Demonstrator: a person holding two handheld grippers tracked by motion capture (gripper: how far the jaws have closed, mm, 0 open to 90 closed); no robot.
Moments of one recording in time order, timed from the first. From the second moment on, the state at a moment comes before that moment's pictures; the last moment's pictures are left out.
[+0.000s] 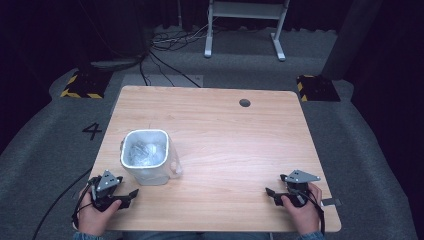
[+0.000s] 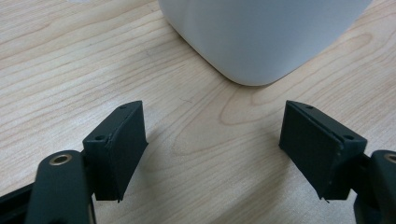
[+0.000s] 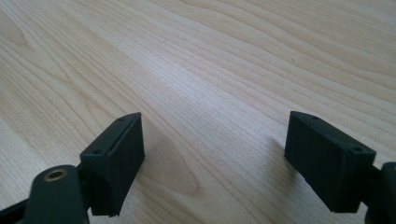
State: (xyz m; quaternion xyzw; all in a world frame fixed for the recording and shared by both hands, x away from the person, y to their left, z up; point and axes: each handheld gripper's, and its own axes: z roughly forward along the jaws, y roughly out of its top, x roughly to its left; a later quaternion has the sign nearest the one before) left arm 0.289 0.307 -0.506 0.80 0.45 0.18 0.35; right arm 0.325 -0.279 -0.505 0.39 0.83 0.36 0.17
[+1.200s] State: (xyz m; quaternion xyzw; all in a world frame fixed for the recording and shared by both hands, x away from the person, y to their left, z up) left arm 0.309 0.351 -0.453 0.70 0.52 0.30 0.39; right arm 0.326 -0.279 -0.505 0.39 0.83 0.36 0.17
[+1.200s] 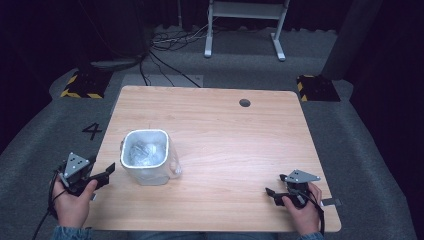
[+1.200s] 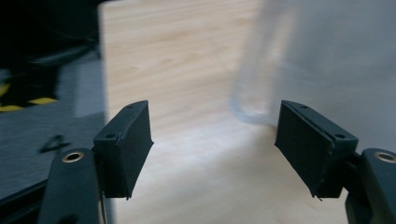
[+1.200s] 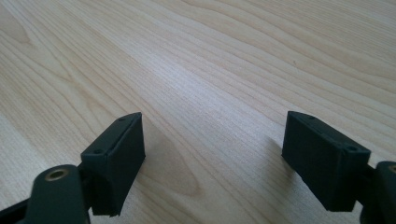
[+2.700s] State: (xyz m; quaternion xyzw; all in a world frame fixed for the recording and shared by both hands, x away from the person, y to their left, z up) left arm 0.325 0.228 -0.458 0.77 0.41 0.26 0.40; right arm 0.326 -0.278 -0.505 0.39 0.83 0.36 0.17
